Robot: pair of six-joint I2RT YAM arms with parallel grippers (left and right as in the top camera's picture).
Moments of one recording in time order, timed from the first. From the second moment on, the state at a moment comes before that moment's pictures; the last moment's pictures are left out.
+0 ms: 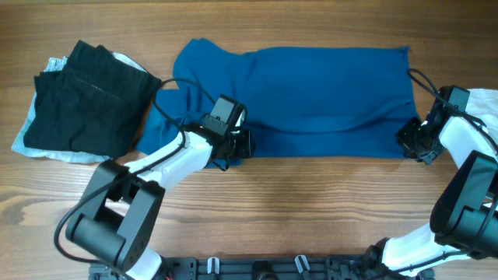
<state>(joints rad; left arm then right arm) -0.52 1.75 0.92 -0.33 0.22 -0.54 -0.42 1.77 0.98 -0.61 0.00 0.39</state>
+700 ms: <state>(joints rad) -0.50 1.66 0.95 -0.17 0.02 -0.52 -0.41 1.77 0.98 -0.62 0.02 0.38</state>
